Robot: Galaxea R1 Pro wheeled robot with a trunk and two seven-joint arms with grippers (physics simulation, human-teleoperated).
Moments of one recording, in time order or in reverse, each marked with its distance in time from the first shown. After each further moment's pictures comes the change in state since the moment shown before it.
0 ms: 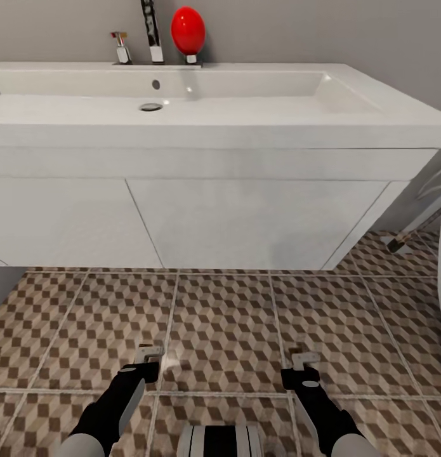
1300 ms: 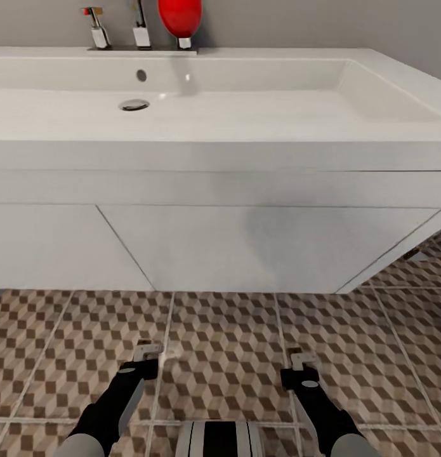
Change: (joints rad) left arm 0.000 0.000 0.006 0.003 0.000 -0.061 0.007; right arm 0.000 0.002 0.004 0.000 0.003 0.000 0.000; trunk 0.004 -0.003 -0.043
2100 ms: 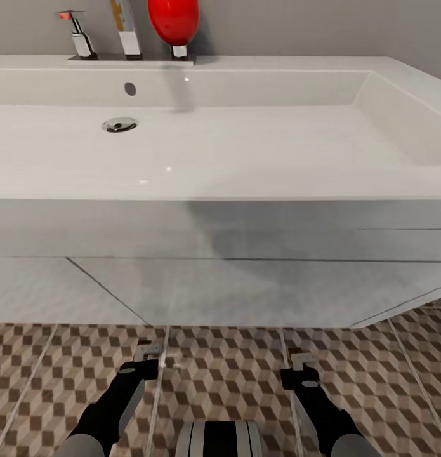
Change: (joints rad) left arm 0.000 0.000 -0.003 0.003 -0.003 -0.004 0.001; right arm 0.000 0.000 0.000 0.000 0.000 0.000 0.000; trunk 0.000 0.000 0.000
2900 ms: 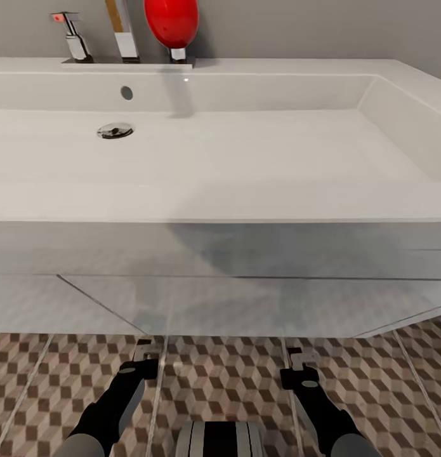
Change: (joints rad) left arm 0.000 0.000 -0.003 -0.003 -0.002 -0.001 0.006; right arm 0.000 0.001 0.000 0.000 0.000 0.000 0.001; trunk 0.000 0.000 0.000
